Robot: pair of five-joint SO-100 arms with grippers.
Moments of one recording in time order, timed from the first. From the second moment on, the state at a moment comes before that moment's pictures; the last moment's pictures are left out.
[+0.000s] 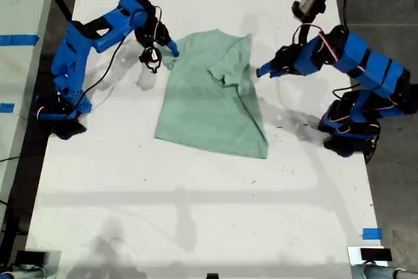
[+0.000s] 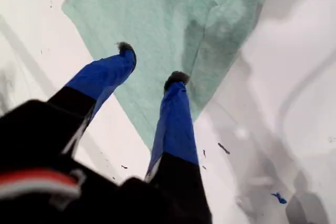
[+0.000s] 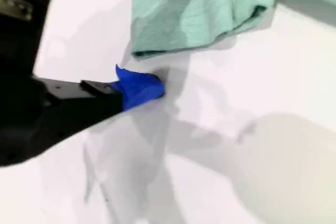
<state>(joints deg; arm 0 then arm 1) -45.1 42.2 44.6 82.6 46.3 30.5 128.8 107.4 81.5 -35.4</state>
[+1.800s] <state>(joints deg) -24.2 40.2 42.9 44.7 46.4 28.7 140.8 122.1 80.2 -31.0</state>
